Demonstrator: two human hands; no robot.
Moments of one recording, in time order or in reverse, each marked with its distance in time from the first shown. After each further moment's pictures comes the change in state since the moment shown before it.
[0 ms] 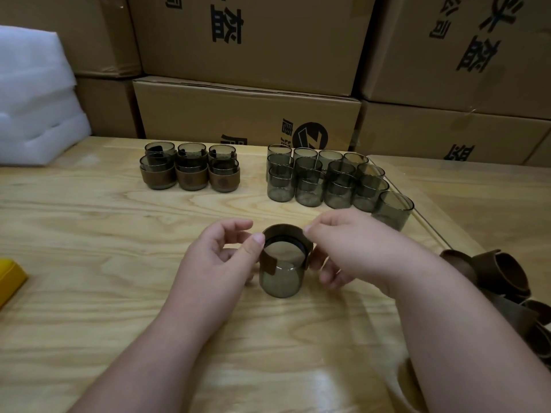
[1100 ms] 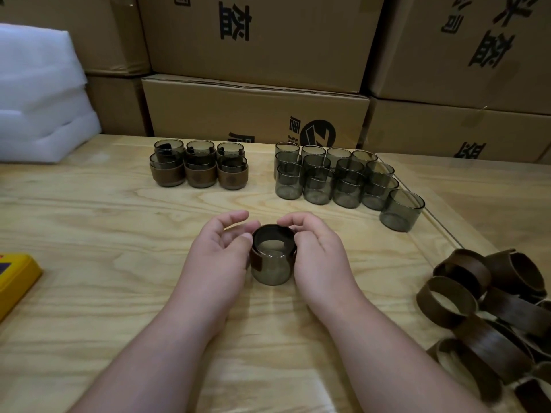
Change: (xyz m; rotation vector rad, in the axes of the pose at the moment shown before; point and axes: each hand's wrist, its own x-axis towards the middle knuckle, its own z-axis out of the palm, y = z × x) left_hand 0.006 0.008 0.002 -0.181 0.084 -0.208; right_hand 0.018 0.013 0.081 0.529 0.312 -0.247
